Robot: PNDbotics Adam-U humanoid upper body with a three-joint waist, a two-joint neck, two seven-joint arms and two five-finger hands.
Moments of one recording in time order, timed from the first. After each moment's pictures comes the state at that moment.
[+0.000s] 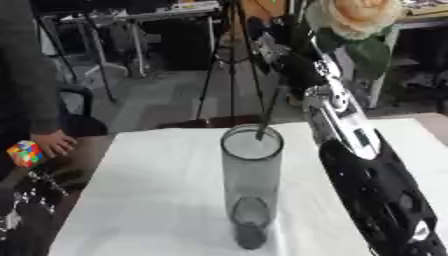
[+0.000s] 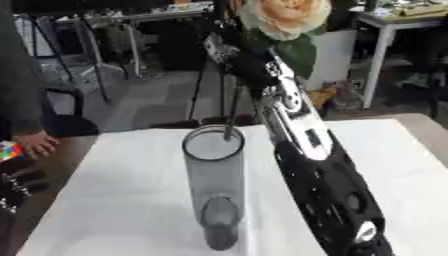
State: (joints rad) left arm -0.26 0.21 -0.10 -1.68 0.27 -0.15 0.08; right arm -0.93 -0.21 0.06 -1.38 -0.34 -0.16 0.18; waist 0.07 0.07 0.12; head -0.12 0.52
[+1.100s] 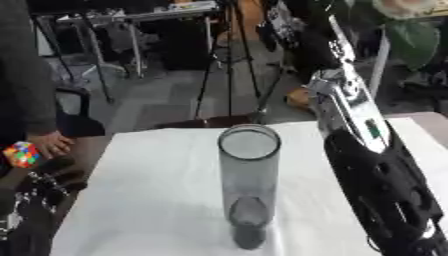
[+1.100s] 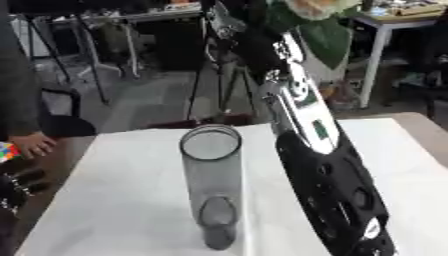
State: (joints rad) left arm -0.26 0.20 -0.10 -1.68 0.27 -0.15 0.08; right arm -0.95 -0.22 0.07 -1.51 -0.41 -0.18 0.14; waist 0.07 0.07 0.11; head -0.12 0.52
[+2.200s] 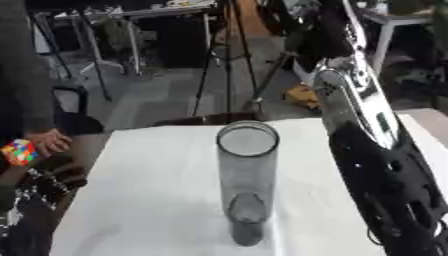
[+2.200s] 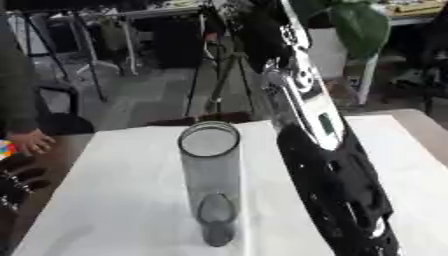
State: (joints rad) left arm -0.26 0.20 -0.10 -1.67 0.27 -0.15 0.08; right arm -0.94 -0.22 0.10 -1.61 -0.48 -0.17 0.13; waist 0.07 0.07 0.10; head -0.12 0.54
